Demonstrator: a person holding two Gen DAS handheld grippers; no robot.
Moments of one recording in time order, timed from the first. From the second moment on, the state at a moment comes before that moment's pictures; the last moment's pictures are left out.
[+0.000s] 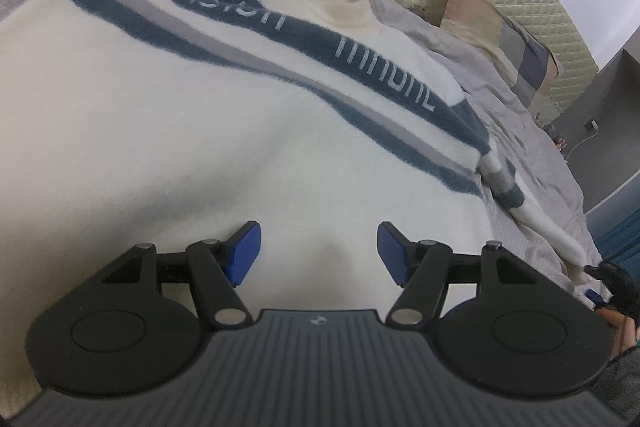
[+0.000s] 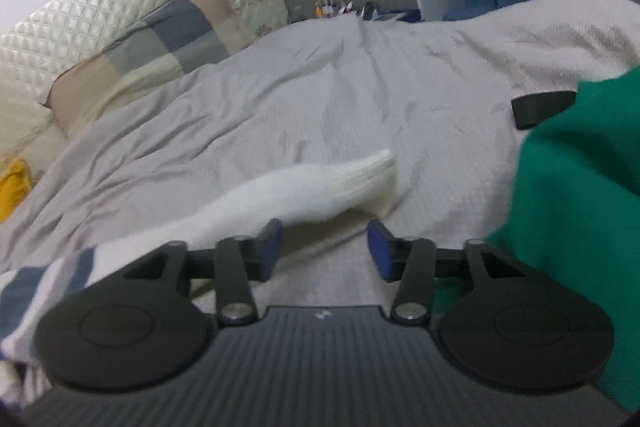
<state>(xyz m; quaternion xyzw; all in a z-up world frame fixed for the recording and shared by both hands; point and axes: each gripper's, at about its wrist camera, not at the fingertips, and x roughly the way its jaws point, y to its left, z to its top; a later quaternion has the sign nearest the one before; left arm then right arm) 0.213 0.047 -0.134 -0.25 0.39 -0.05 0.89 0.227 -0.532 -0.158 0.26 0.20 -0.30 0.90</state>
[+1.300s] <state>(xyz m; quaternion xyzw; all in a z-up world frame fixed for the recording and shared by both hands) 0.228 0.034 -0.145 -0.18 0.38 -0.06 0.91 0.361 -0.599 -0.169 0.26 0.28 -0.24 0.90</state>
